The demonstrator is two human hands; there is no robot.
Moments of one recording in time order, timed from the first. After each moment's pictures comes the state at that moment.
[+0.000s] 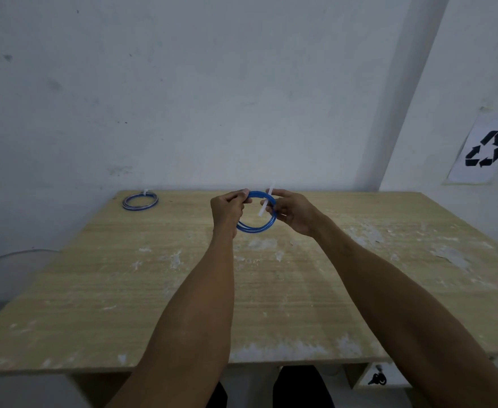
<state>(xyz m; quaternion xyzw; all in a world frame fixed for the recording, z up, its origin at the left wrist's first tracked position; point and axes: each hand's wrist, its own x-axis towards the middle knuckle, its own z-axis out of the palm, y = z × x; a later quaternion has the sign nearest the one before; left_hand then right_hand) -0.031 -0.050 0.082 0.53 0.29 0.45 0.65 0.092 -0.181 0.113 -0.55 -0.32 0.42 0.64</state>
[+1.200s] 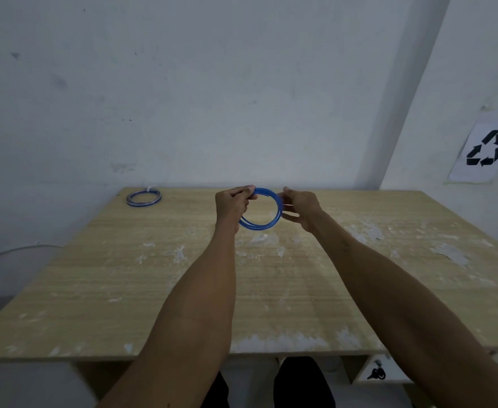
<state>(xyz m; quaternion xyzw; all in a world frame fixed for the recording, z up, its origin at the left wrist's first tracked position) -0.040 -0.056 0.091 0.55 0.26 0.43 0.67 0.097 -0.178 0.107 -0.67 -0.22 0.28 0.65</state>
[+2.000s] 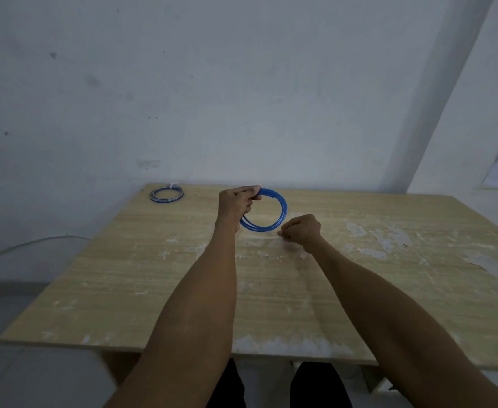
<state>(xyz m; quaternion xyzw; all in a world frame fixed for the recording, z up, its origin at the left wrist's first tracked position) -0.080 -0.025 0.092 0.55 0.26 0.41 0.68 0.063 -0.148 0.047 -0.81 -0.26 0.19 0.50</state>
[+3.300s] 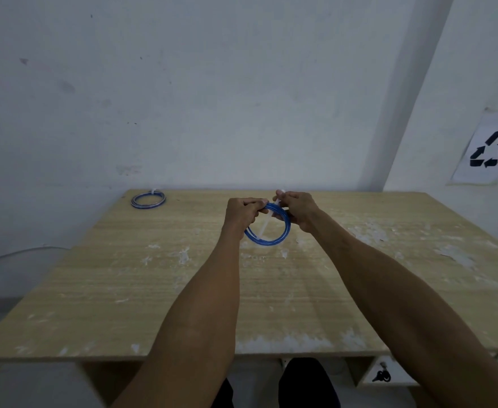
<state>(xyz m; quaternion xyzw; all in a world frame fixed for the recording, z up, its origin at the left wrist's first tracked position) -0.047 -0.067 0.087 0.64 0.27 0.35 0.63 0.080 -0.171 0.111 -0.67 -0.27 0.29 0.63</state>
